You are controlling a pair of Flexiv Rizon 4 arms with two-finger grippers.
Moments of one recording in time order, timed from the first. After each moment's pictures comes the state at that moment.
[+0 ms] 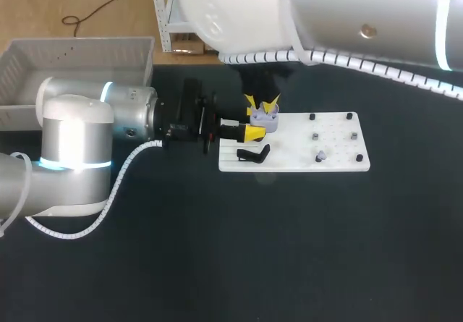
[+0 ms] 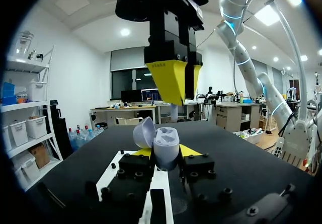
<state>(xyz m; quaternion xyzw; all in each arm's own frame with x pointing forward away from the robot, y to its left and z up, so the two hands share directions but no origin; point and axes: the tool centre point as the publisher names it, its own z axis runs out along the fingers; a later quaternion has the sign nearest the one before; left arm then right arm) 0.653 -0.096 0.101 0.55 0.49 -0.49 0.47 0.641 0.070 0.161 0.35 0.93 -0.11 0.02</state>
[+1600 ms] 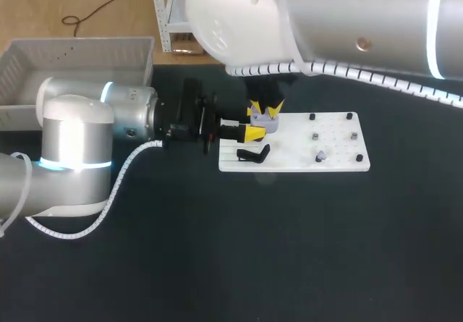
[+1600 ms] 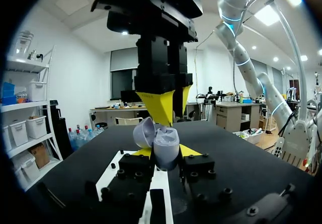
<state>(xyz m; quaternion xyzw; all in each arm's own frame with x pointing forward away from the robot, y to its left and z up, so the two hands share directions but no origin) 0.653 -0.096 0.101 0.55 0.49 -0.49 0.47 0.649 0.059 0.140 0.34 0.93 -0.12 0.03</state>
